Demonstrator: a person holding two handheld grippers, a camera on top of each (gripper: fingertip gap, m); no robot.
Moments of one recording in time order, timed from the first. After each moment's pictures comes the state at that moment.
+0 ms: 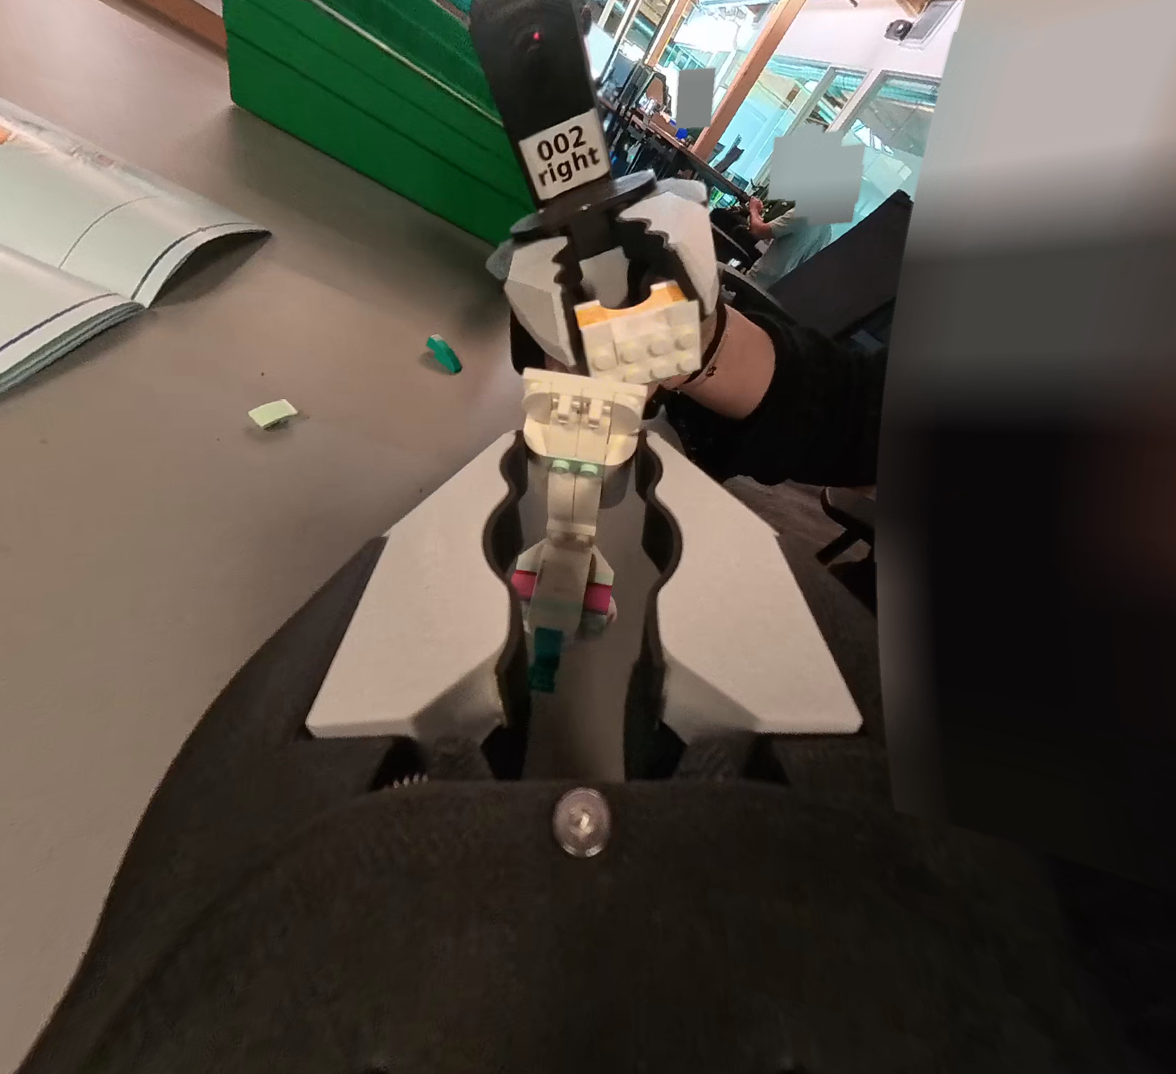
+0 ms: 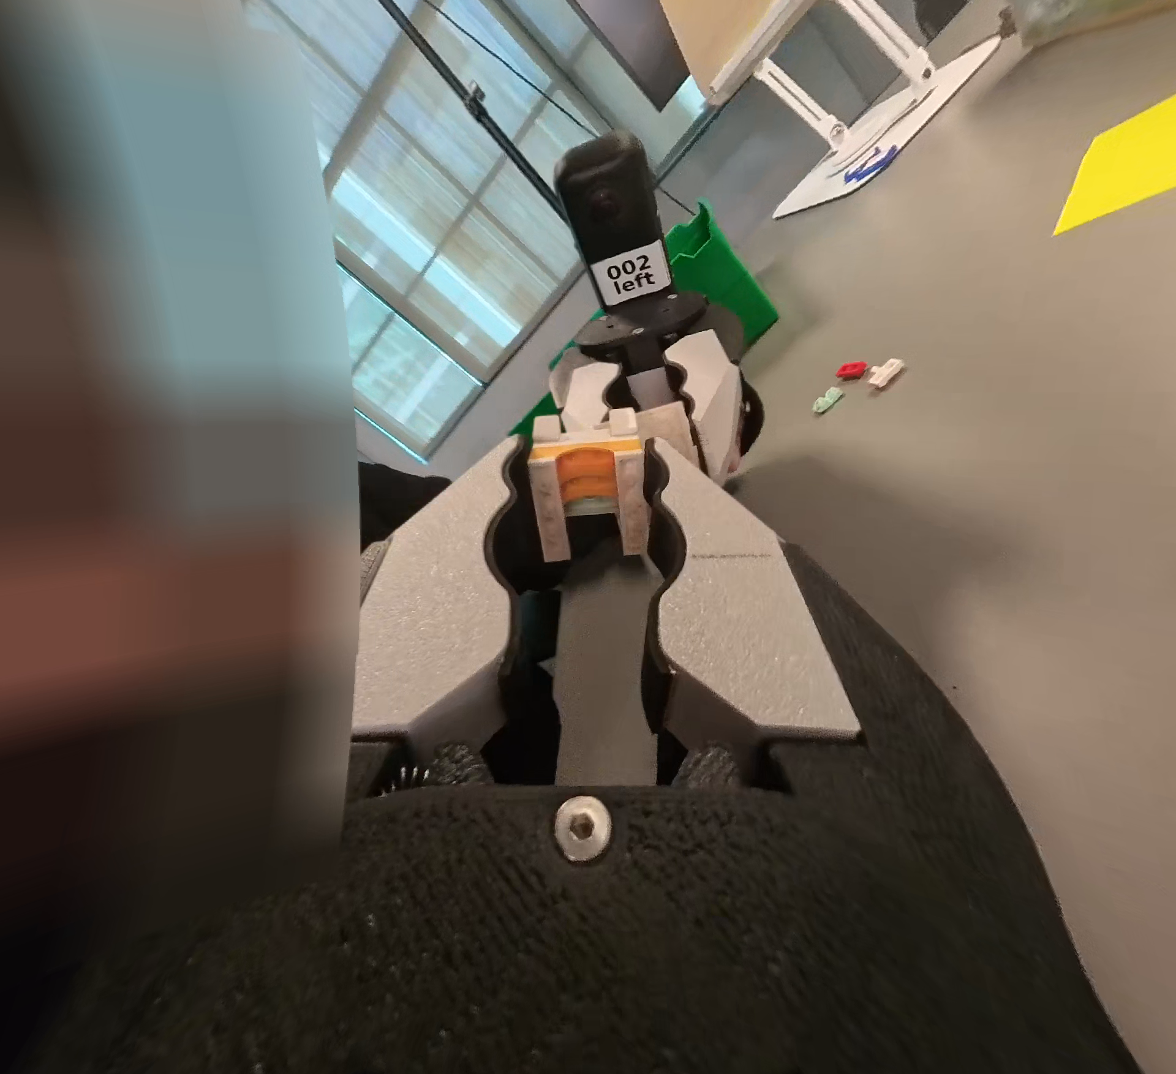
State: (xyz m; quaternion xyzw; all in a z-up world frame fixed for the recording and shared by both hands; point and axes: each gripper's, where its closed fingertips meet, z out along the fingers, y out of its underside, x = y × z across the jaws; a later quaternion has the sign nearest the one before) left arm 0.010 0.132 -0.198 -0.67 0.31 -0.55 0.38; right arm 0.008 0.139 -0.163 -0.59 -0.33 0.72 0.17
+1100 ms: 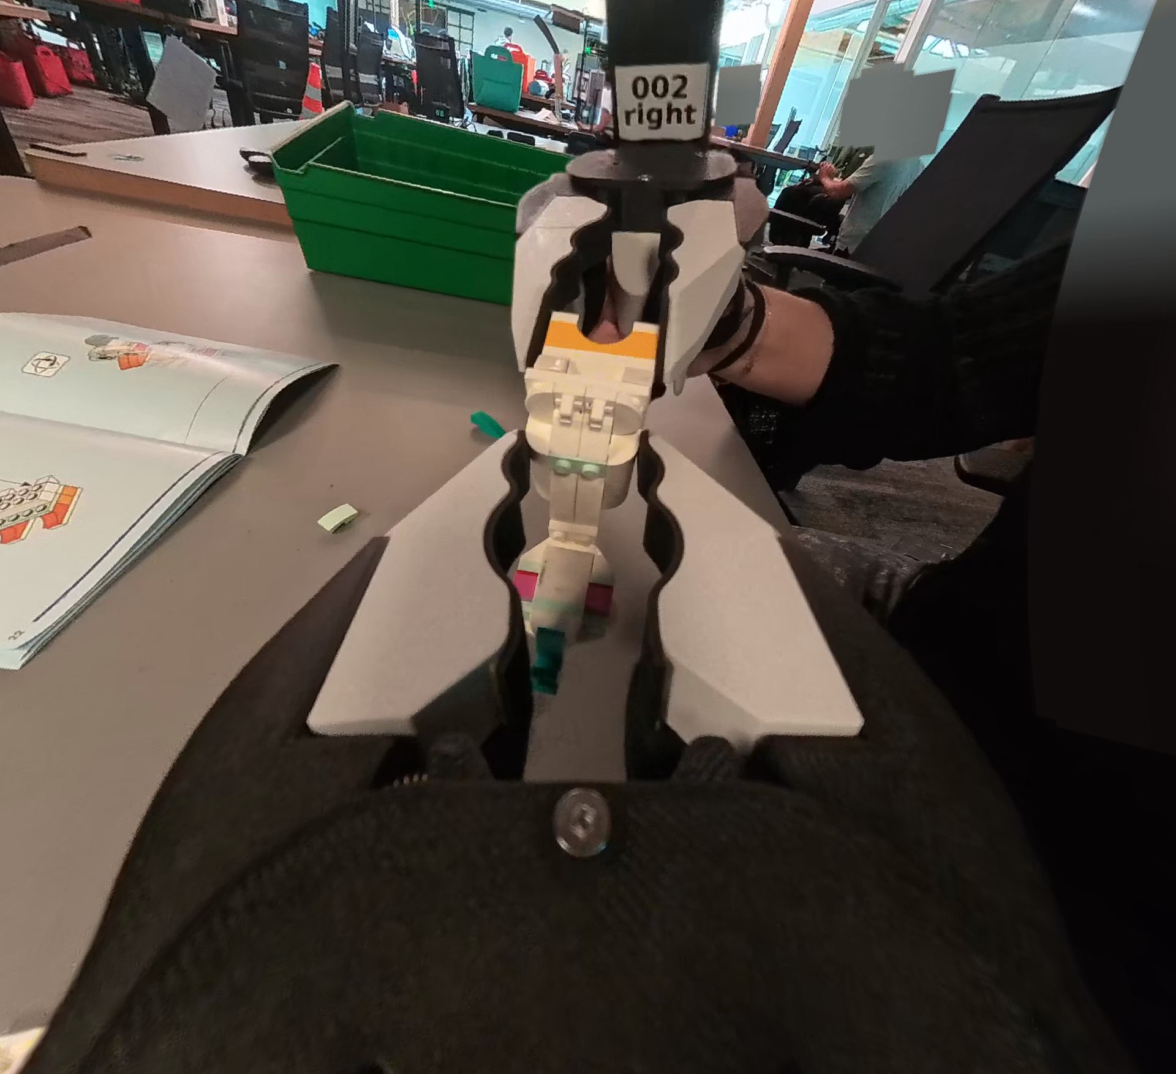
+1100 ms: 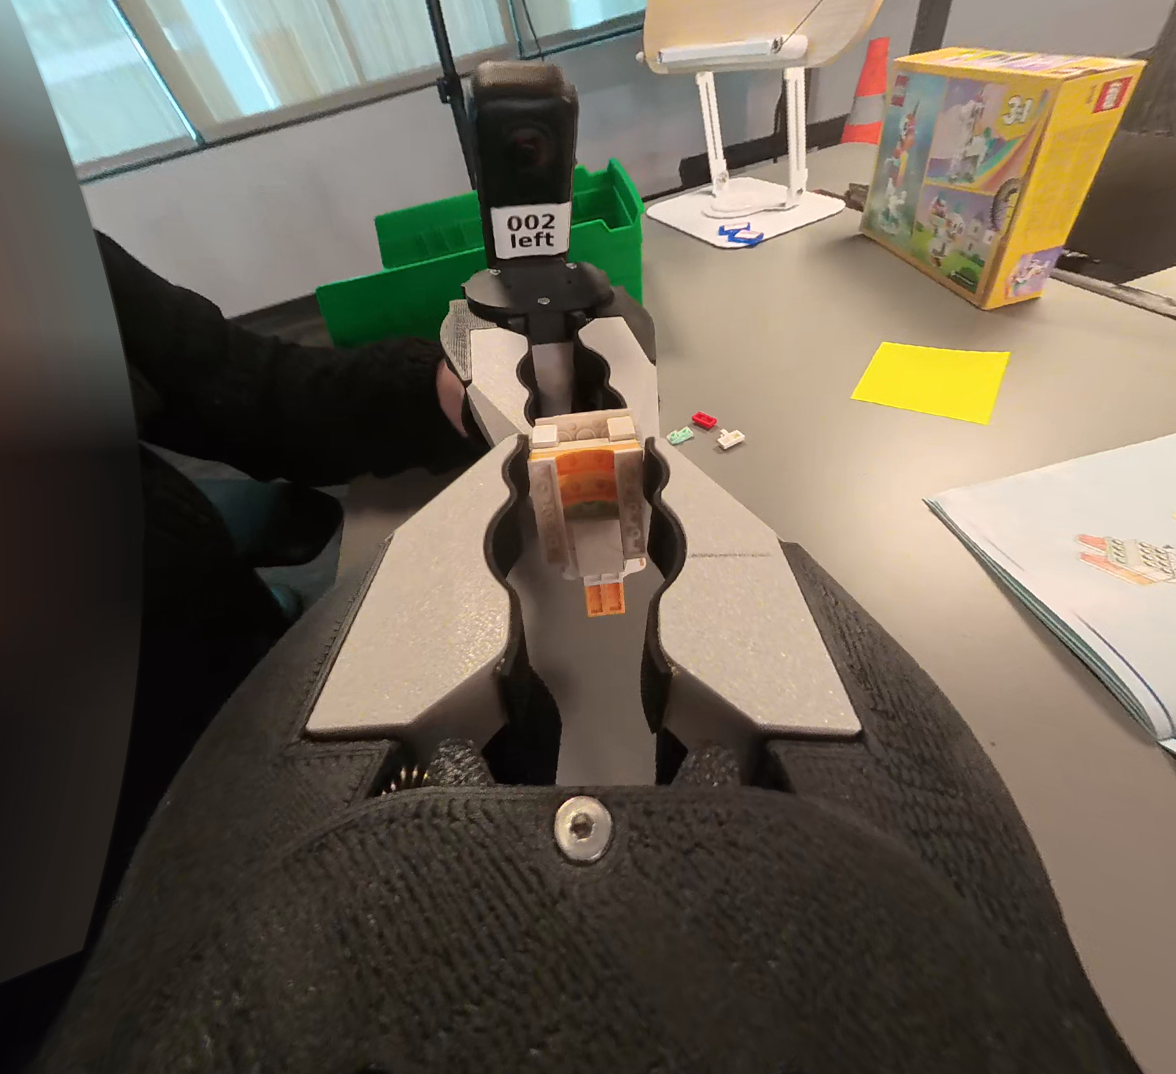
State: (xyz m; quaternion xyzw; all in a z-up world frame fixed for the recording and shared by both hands) left arm 0.017 0.128 -0.183 -0.63 0.38 -0.46 0.50; right arm 0.005 0.131 -0.159 -0.56 -0.53 0.52 0.37
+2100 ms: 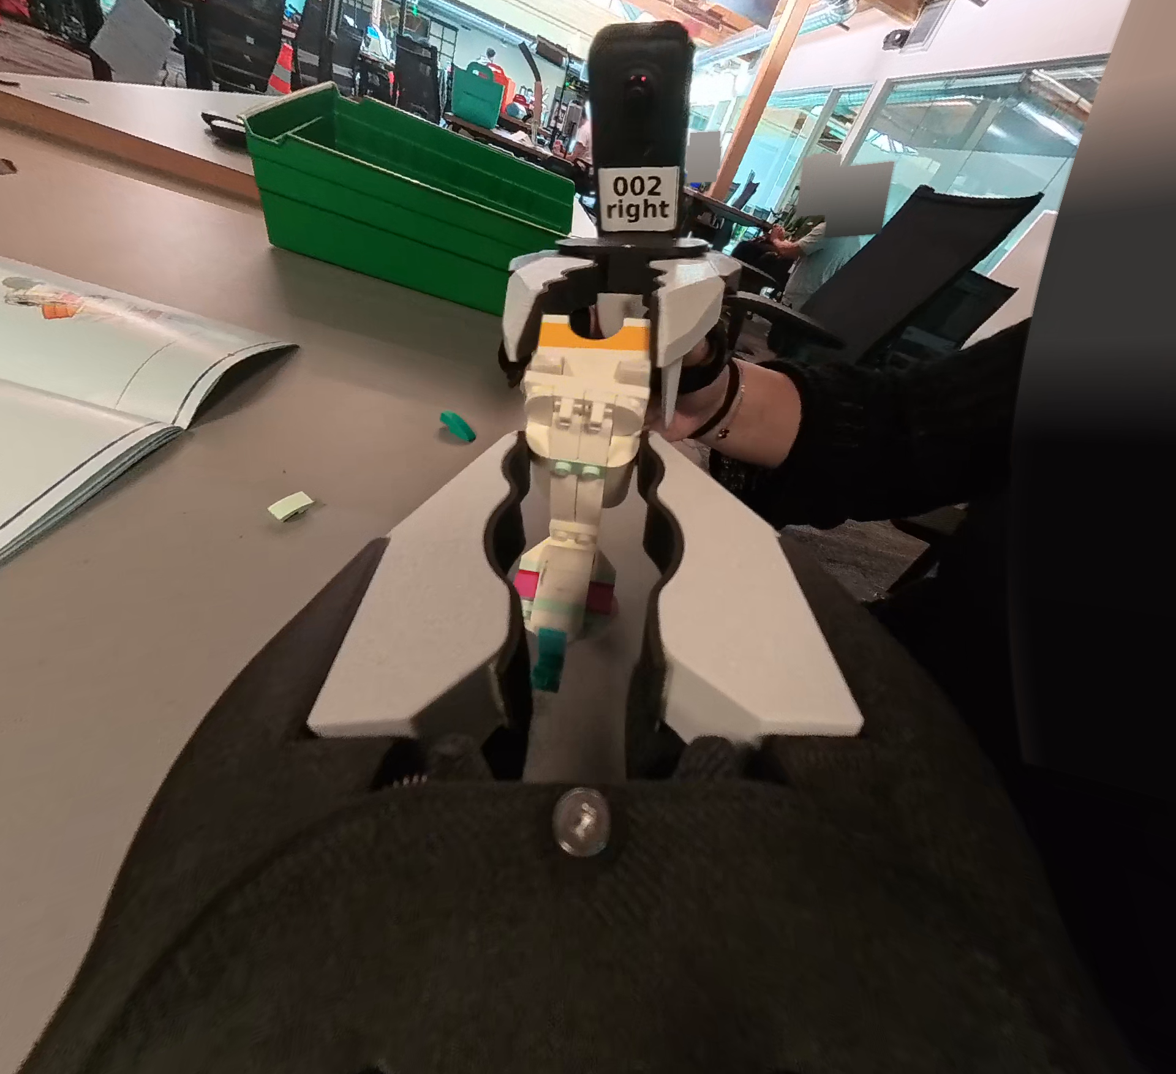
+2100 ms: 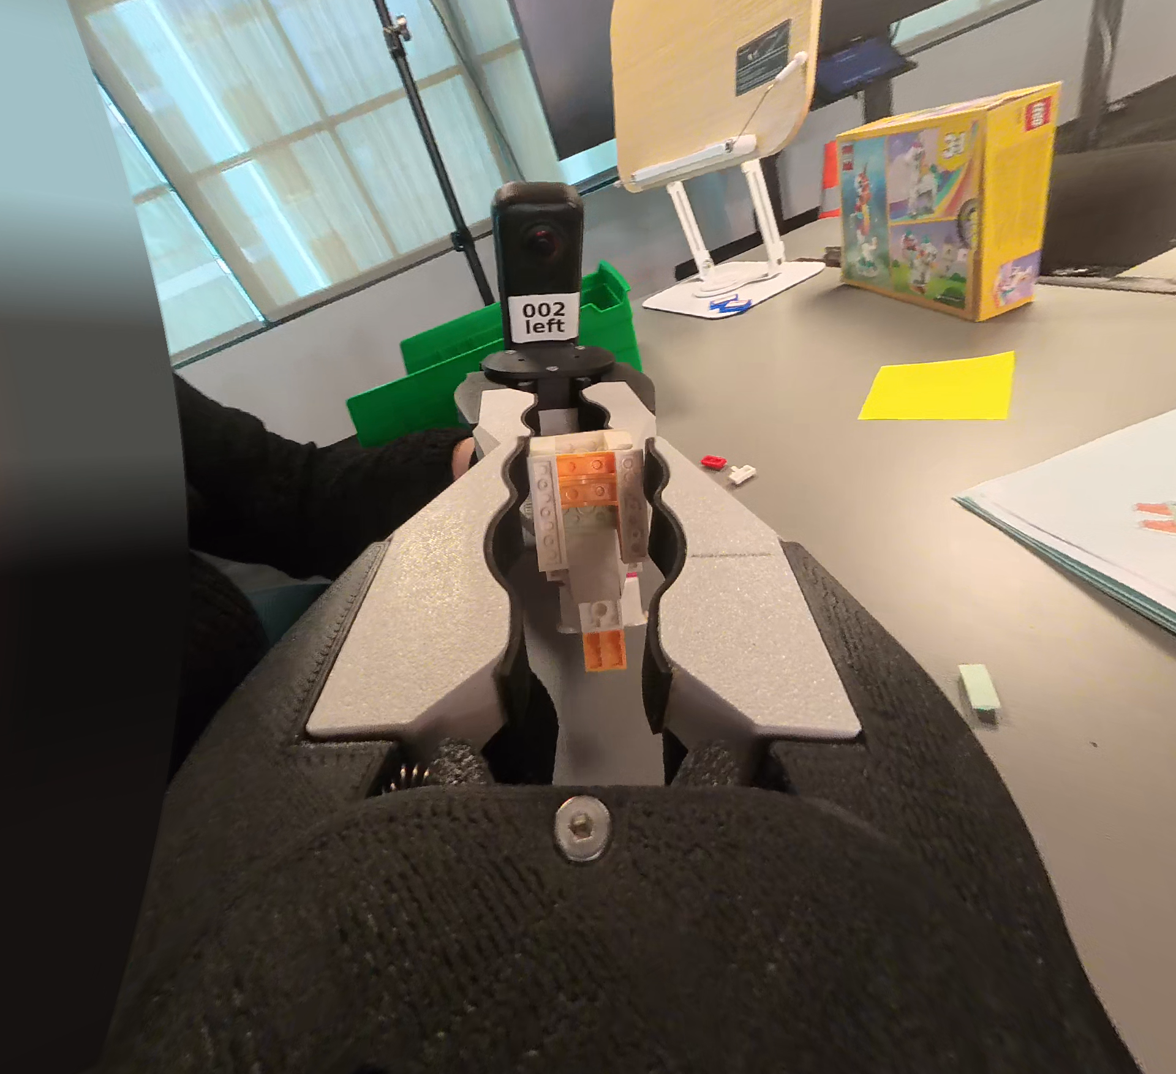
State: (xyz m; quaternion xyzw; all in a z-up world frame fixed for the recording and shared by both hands) left arm 0.021 0.130 -0.184 -0.63 0.34 -0.51 0.47; right arm 0.007 0.139 -0.158 -0.56 -0.43 0.60 0.39
